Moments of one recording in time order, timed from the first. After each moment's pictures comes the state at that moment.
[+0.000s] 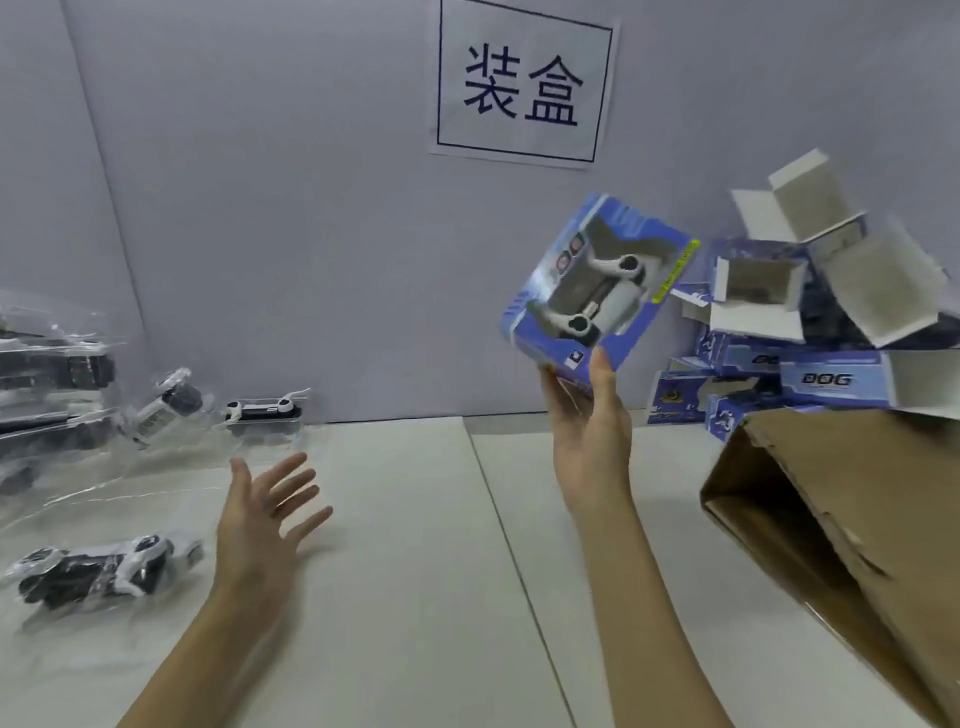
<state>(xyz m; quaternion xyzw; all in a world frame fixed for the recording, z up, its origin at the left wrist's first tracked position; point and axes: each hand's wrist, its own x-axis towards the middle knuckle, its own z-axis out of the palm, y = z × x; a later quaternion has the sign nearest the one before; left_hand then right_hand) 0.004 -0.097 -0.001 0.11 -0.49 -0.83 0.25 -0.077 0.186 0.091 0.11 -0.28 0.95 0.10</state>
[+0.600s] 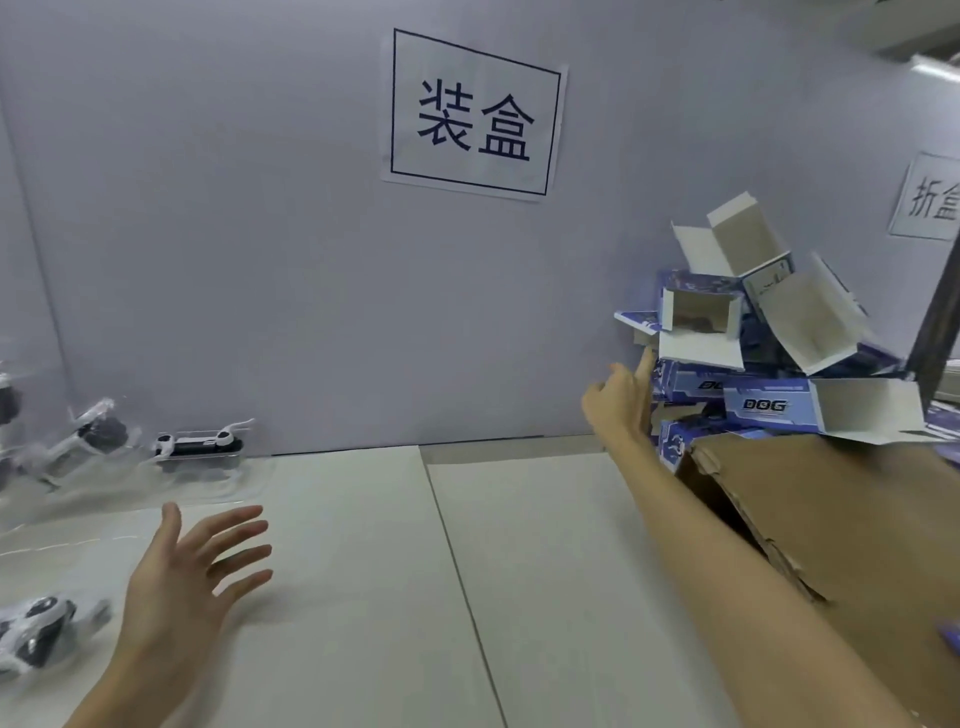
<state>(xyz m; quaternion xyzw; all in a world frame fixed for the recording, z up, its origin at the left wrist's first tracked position) 0.006 -0.102 -0.003 0.10 -0.52 -0.82 0.19 -0.211 0.293 0.115 -0.09 -0.89 0.33 0.31</state>
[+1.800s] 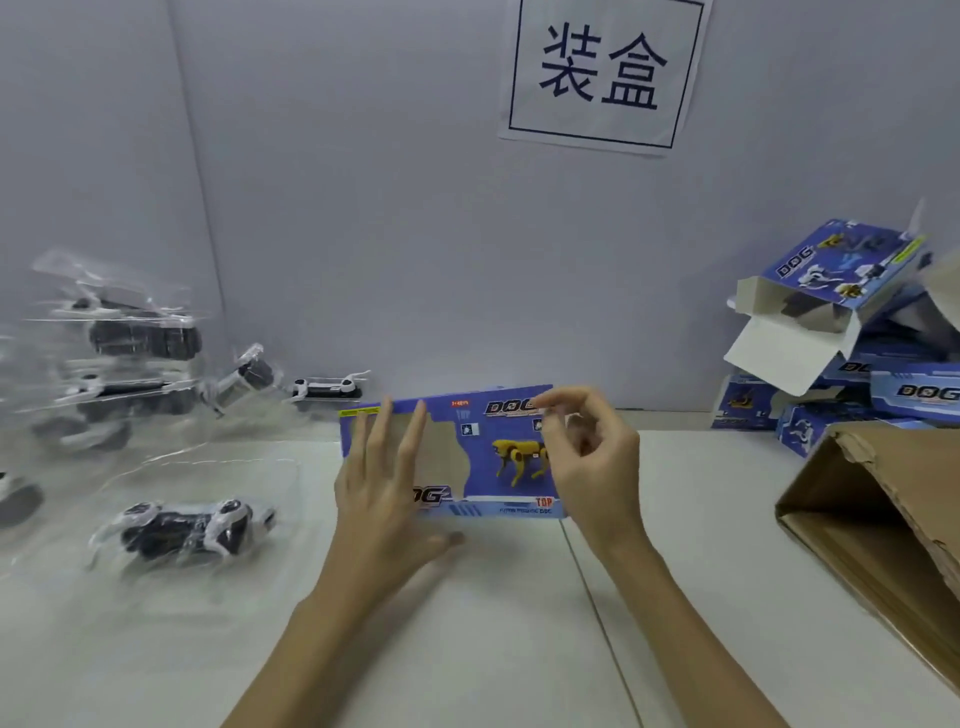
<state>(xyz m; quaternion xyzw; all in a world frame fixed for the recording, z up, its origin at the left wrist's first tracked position) 0.007 -0.071 -0.016 -0.05 -0.90 -0.23 0.38 -0.032 0.142 0.063 0.25 -0.68 0.64 0.25</state>
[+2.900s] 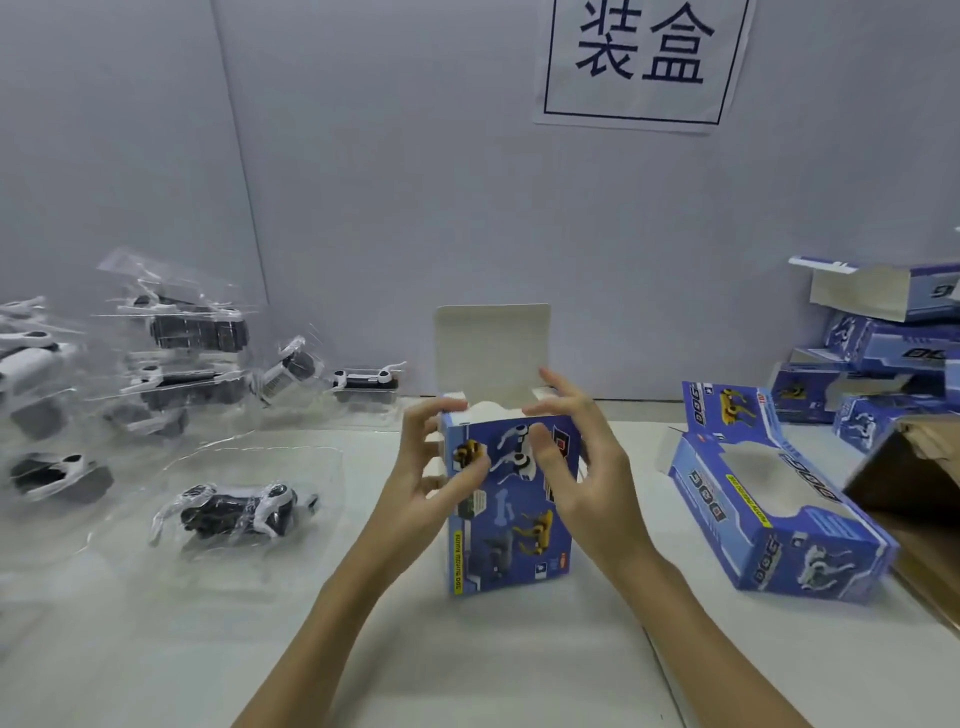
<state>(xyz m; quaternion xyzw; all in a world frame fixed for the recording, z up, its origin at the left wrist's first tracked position) 0.030 -0.062 0.022 -0.12 -0.73 -0.63 0.25 -0.033 0.125 0.041 0.36 -0.69 0.61 0.17</state>
